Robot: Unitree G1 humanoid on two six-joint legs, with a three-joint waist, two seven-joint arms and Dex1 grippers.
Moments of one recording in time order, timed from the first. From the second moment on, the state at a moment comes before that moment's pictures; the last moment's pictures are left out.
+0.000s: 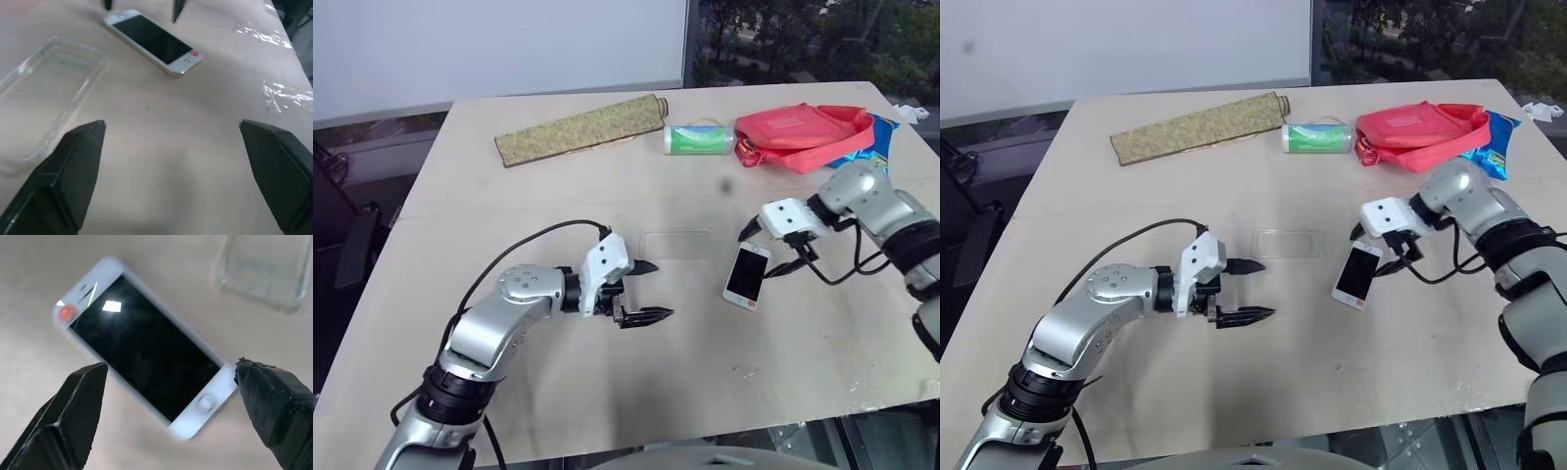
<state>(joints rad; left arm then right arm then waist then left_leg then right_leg) -0.25 0.64 -0.17 -0.42 -0.42 0.67 -0.99 -1.07 -0.77 0.79 0.75 0.19 -0.31 1.52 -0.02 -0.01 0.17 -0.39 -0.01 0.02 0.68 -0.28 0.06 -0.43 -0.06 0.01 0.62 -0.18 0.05</state>
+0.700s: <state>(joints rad) -0.24 0.62 -0.17 -0.40 -0.42 0.64 -0.96 -1.13 -0.93 1.06 0.79 0.29 -0.28 1.53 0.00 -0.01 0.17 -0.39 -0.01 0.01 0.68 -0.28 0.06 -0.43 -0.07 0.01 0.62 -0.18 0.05</state>
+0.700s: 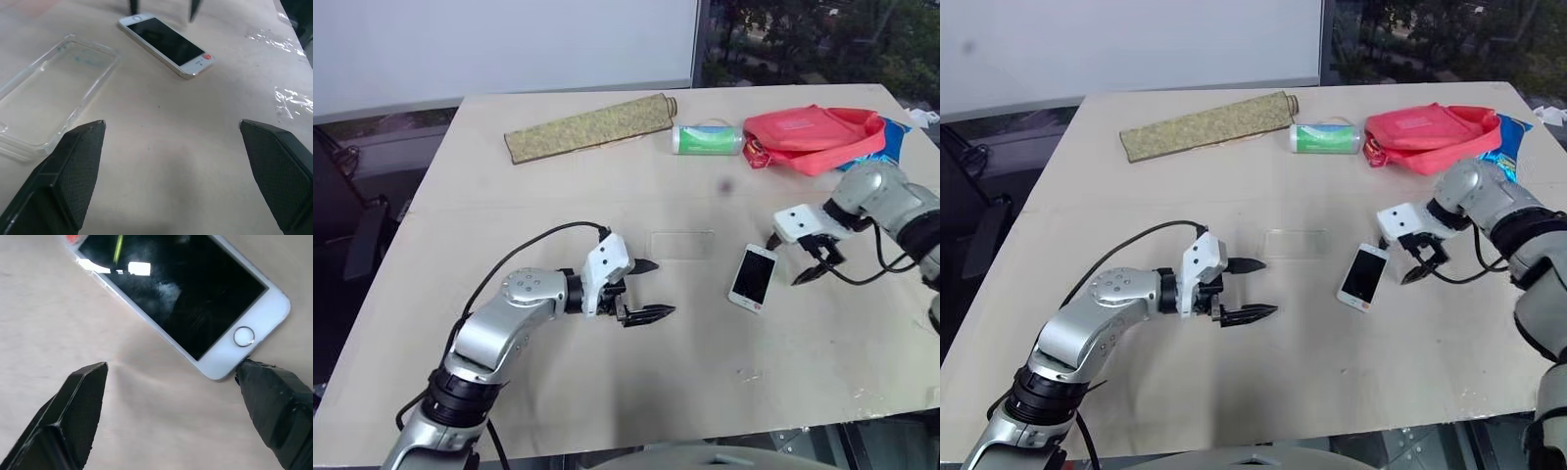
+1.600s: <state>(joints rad) -0.26 0.62 -0.18 -0.38 -0.42 0.61 -0.96 -1.10 -0.90 0.98 0.82 0.24 -0.24 1.53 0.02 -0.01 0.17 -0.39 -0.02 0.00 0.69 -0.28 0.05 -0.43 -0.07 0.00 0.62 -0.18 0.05</state>
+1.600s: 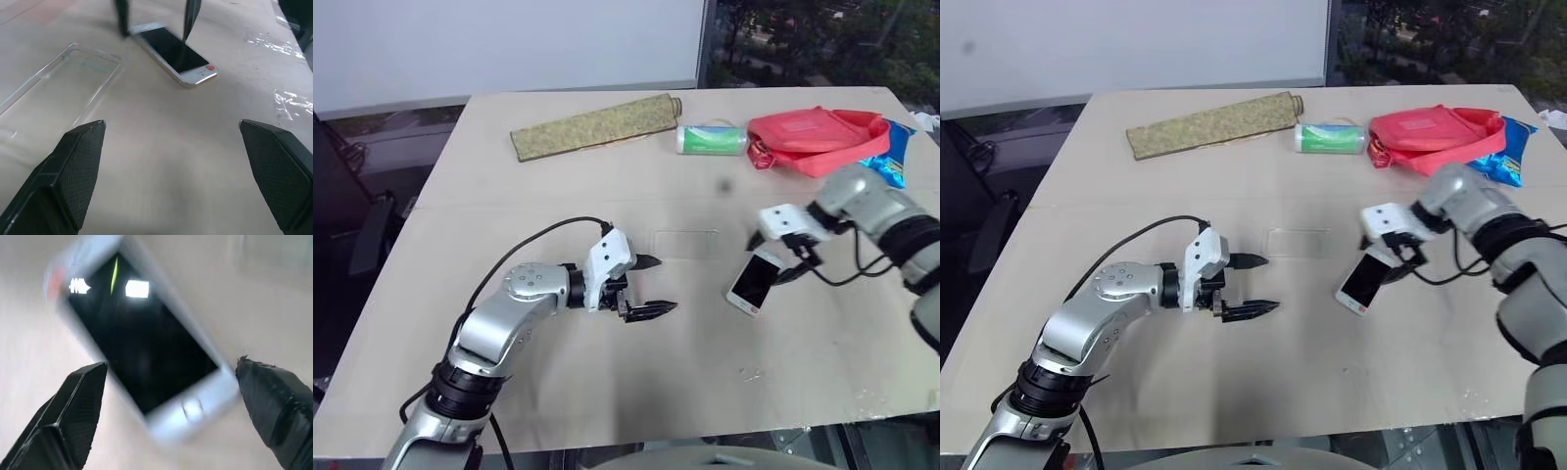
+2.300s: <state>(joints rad) -0.25 0.62 -0.19 -0.37 -0.42 0.60 -0.98 -0.43 -1.06 0.44 0.10 0.38 0.18 1.38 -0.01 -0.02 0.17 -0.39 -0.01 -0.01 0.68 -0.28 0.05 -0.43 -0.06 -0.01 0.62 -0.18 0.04</state>
